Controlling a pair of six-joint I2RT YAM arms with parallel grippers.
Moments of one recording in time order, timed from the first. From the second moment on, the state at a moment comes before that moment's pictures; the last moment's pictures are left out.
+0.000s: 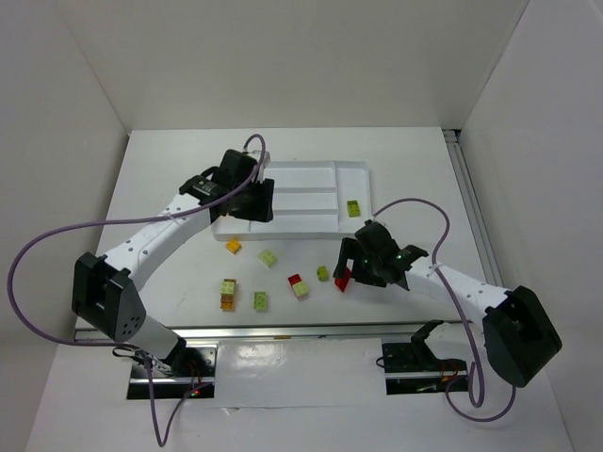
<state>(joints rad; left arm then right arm) -0.50 1.52 1.35 -0.71 0.01 -0.30 0.60 1.18 0.61 -0.41 0.05 0.76</state>
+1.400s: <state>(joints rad) -0.46 1.52 1.27 -0.65 -0.08 -0.40 0.56 1.68 1.30 -0.31 0.19 0.51</state>
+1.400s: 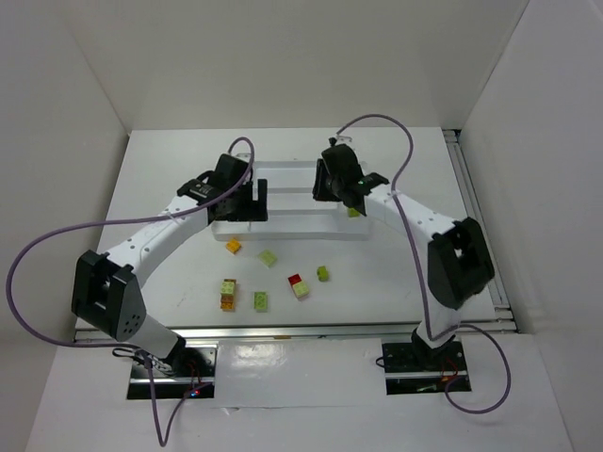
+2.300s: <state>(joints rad) -0.37 1.35 1.18 -0.70 -0.10 -0.45 0.50 1.93 1.44 -0.25 0.19 0.43</state>
